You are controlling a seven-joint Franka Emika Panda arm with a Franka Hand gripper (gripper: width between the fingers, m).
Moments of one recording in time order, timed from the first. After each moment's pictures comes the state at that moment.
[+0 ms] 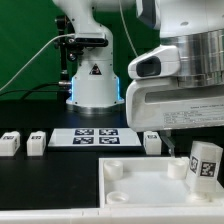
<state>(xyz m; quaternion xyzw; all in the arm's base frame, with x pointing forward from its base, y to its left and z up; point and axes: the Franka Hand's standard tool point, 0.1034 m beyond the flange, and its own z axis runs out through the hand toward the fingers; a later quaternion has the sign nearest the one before) 0.618 0.125 0.083 -0.99 0.07 -0.01 0.08</state>
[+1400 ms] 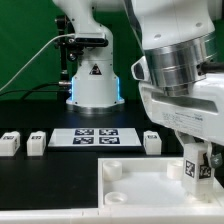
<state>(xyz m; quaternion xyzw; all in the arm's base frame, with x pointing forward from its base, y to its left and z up) 0.626 0.120 0.078 -0.77 0.62 0.07 0.13</state>
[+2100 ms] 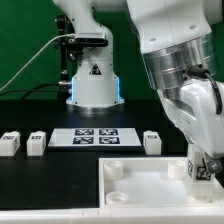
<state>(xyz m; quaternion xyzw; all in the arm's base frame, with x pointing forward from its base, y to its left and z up) 0.627 0.125 0.077 -0.71 0.69 0.08 0.14</state>
